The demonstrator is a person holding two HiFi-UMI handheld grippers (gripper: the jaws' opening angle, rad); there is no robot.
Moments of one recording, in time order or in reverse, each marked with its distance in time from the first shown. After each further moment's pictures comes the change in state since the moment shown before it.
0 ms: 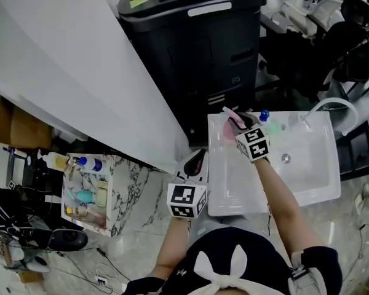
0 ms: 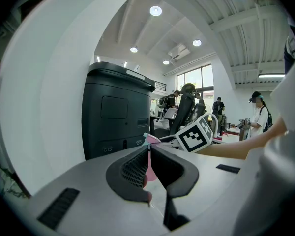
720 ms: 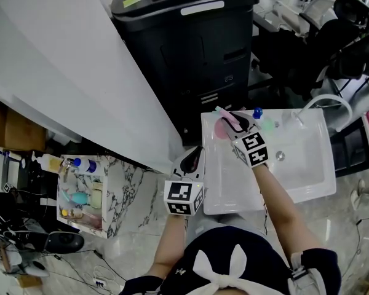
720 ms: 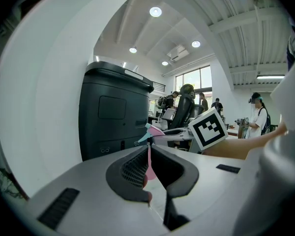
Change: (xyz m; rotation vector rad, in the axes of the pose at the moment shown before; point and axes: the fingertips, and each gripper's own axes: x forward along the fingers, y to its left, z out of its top) left arm 0.006 -0.006 0.002 0.000 -0.008 -0.020; right arm -0.039 0.019 0.034 -0.024 -0.093 0.017
